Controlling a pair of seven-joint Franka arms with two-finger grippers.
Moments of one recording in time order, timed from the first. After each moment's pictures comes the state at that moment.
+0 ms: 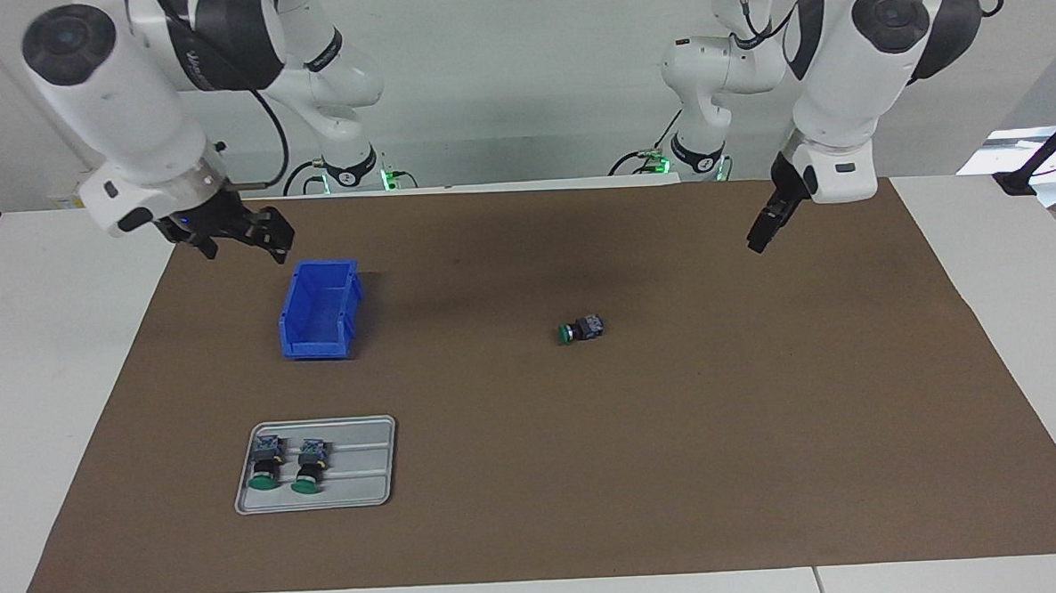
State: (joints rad) left arm -0.32 -0.02 -0.04 -1.78 0.03 1.65 -1.16; right arm -0.25 0.10 0.24 -1.43 -0.07 1.38 0.04
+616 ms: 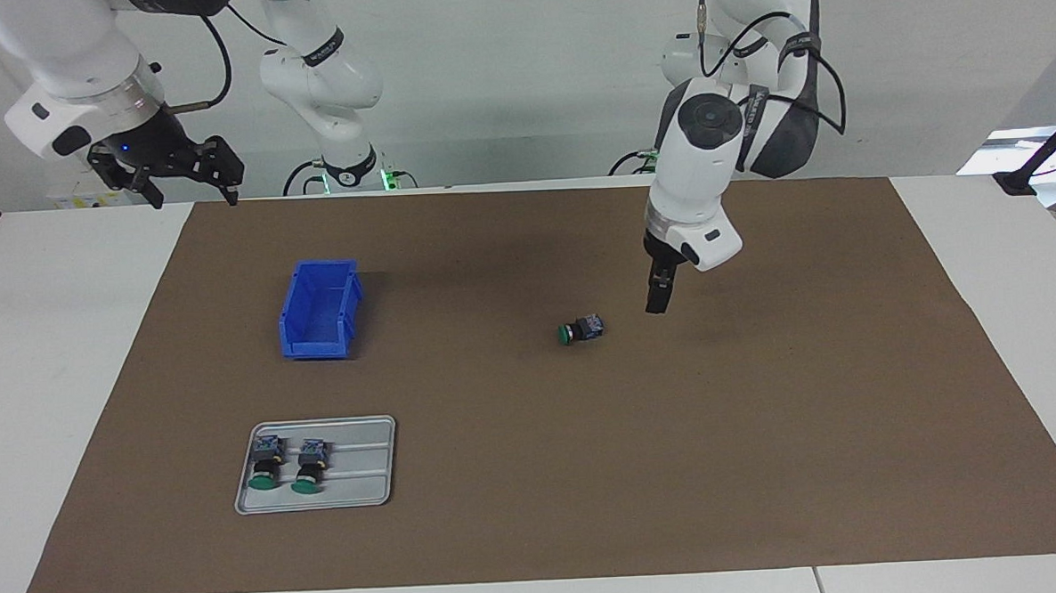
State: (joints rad) left arm -0.53 0.18 -0.05 -1.83 -0.01 1.97 -1.81; right arm -0.27 0.02 0.24 -1.44 -0.07 1.29 -0.07
